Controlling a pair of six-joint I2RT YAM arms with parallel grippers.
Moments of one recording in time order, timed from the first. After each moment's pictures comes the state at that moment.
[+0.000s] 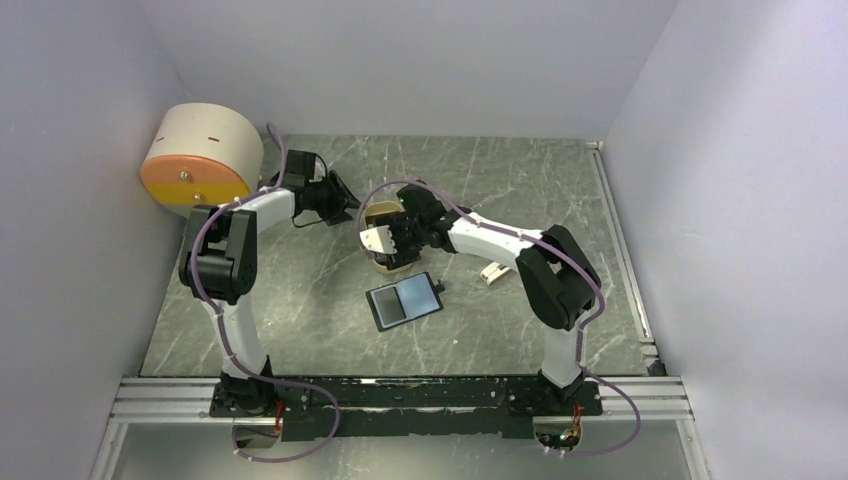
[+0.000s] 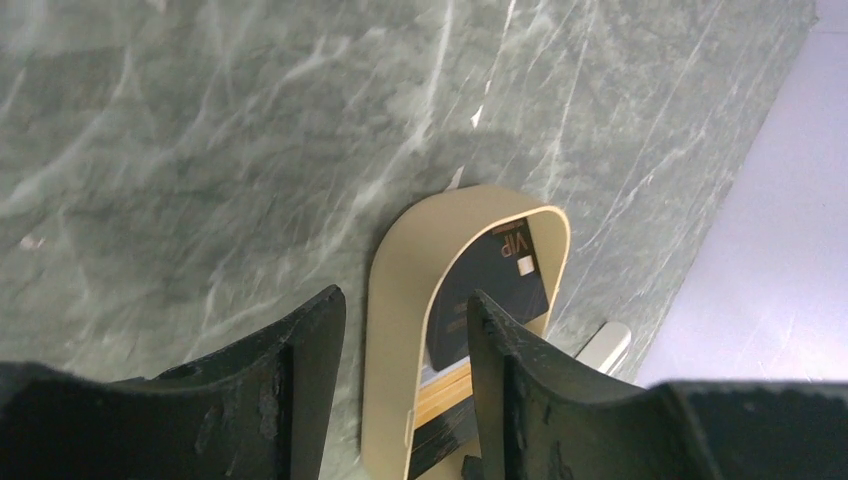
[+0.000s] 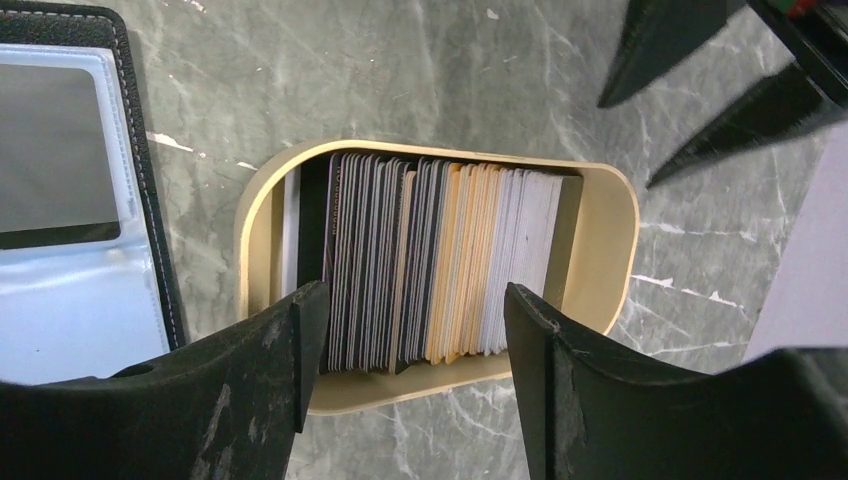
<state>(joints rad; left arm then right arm) -0.18 1.93 1.22 -0.15 0.38 -0.80 0.73 1.90 1.30 -0.25 -0.41 -1.22</state>
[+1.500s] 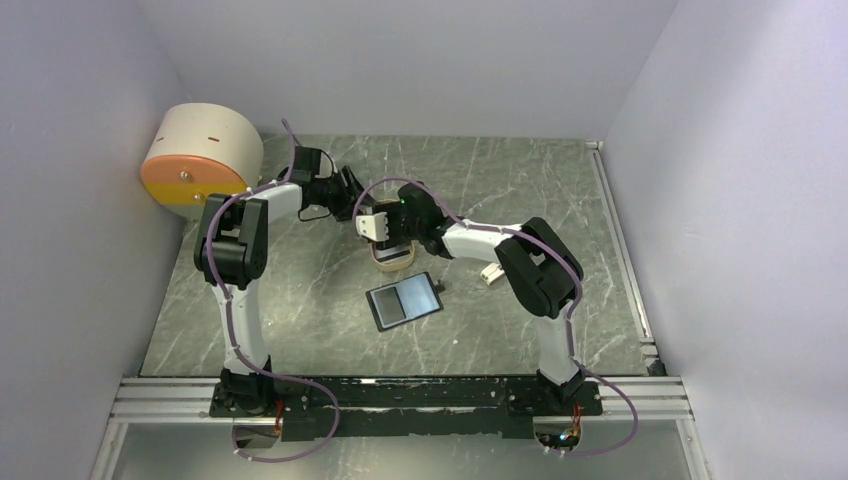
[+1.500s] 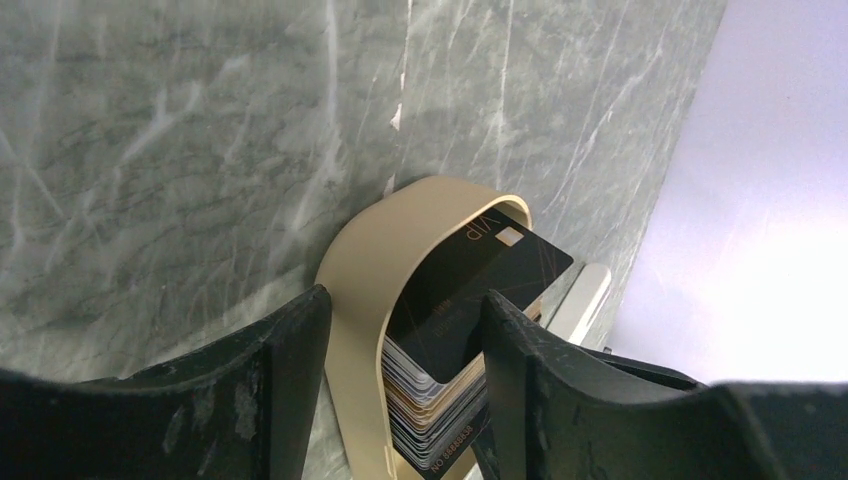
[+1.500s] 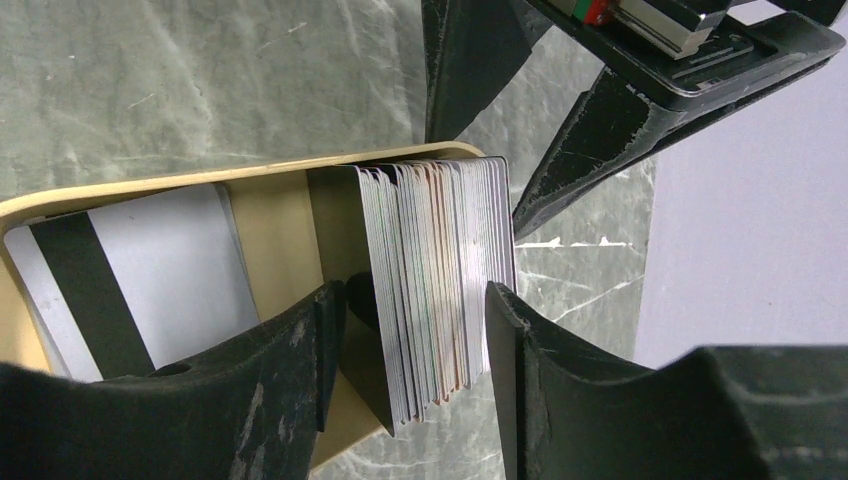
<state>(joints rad) -0.18 2.10 1.37 -0.12 0.61 -0.72 0.71 2.03 1.25 0.20 -0.26 -1.14</state>
